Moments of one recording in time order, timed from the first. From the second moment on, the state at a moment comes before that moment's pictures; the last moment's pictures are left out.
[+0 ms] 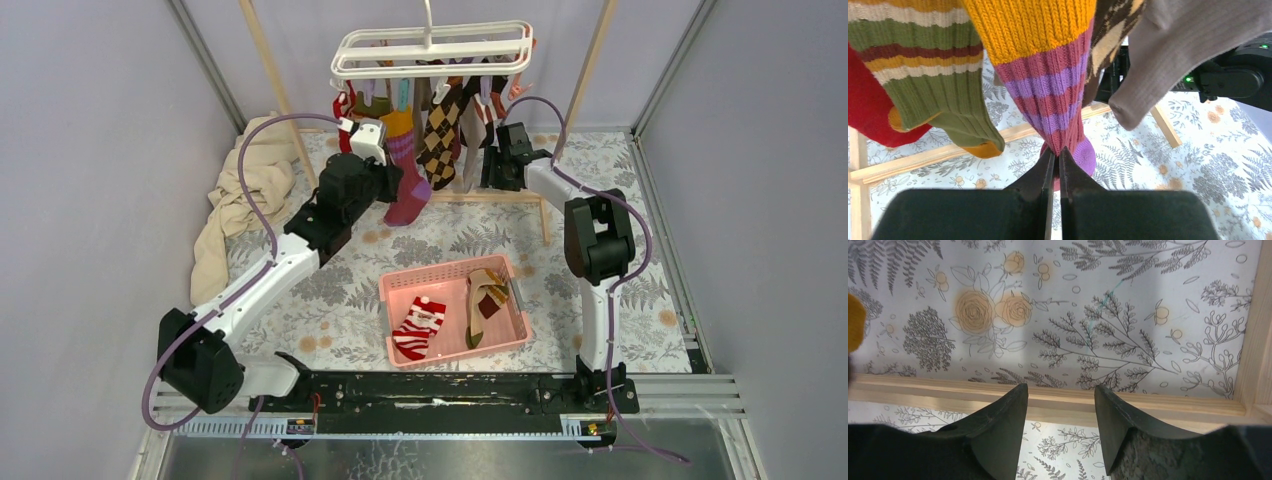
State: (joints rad) left arm -0.51 1.32 1.10 0.00 -0.07 -0.22; right arm 0.30 2.19 1.71 -0.40 0.04 0.36
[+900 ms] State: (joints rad) left arm -0.73 1.14 1.04 -0.11 -0.20 -0.29; right arm 0.32 2.08 1.55 -0.43 0.04 0.32
